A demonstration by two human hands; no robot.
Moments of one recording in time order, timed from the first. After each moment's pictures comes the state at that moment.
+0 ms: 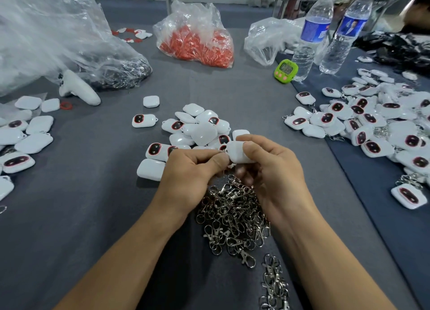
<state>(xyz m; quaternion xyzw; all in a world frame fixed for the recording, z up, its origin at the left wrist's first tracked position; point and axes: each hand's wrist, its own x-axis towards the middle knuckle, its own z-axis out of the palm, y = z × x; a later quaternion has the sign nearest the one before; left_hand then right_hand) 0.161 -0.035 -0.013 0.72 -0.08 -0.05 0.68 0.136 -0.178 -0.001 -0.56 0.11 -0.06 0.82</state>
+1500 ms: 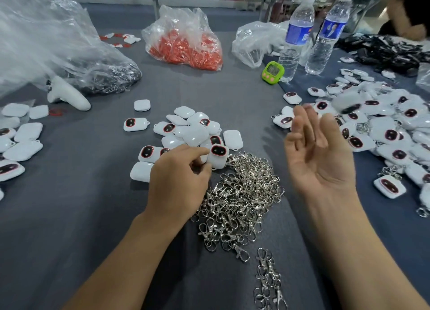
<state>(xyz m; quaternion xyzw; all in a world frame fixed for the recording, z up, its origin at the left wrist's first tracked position) 0.160 -0.030 -0.025 0.89 -0.15 0.19 0.39 0.126 -0.250 0.016 -0.24 0.11 -0.18 0.95</state>
